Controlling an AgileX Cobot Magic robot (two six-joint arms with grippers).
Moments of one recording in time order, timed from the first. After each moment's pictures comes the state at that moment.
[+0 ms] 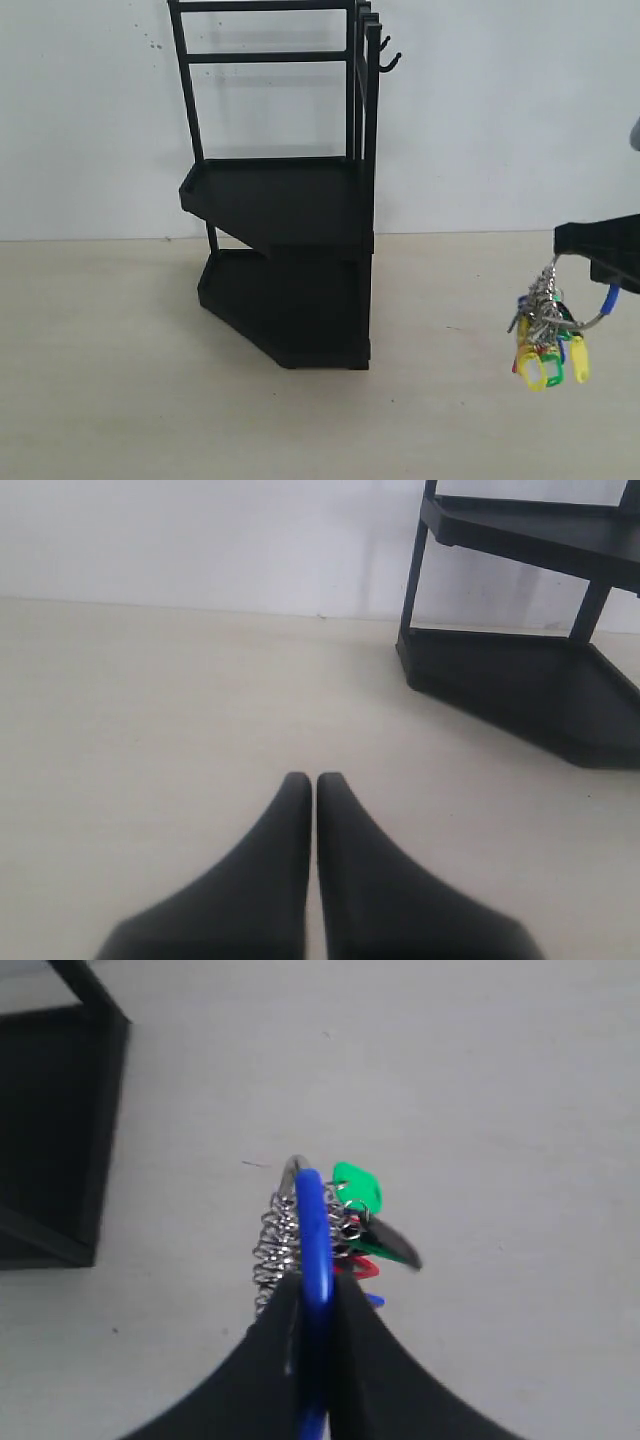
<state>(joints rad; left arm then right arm) 0.00 0.00 0.00 -0.15 0.29 0.07 0.02 1.24 -0.78 0.05 0.35 0.18</state>
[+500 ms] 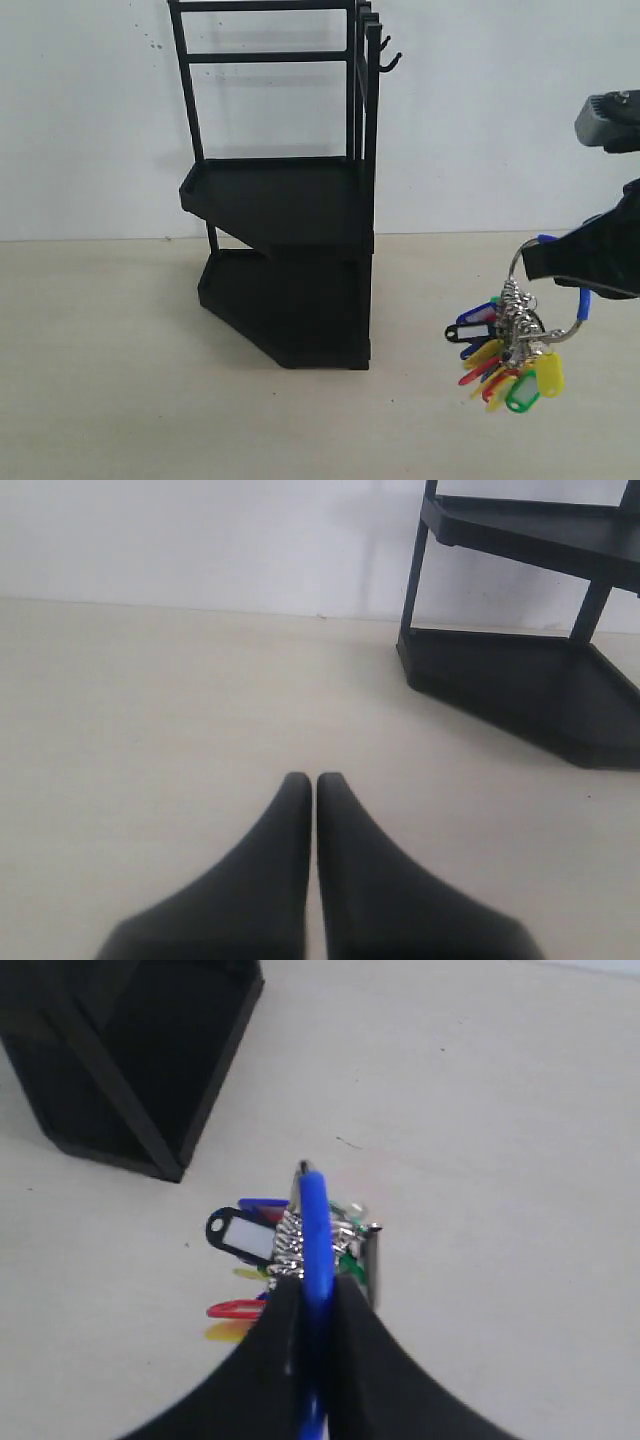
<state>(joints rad) 0.00 0.00 0.00 -0.15 0.29 0.07 0.15 1.16 -0.82 0.08 0.49 -0.02</state>
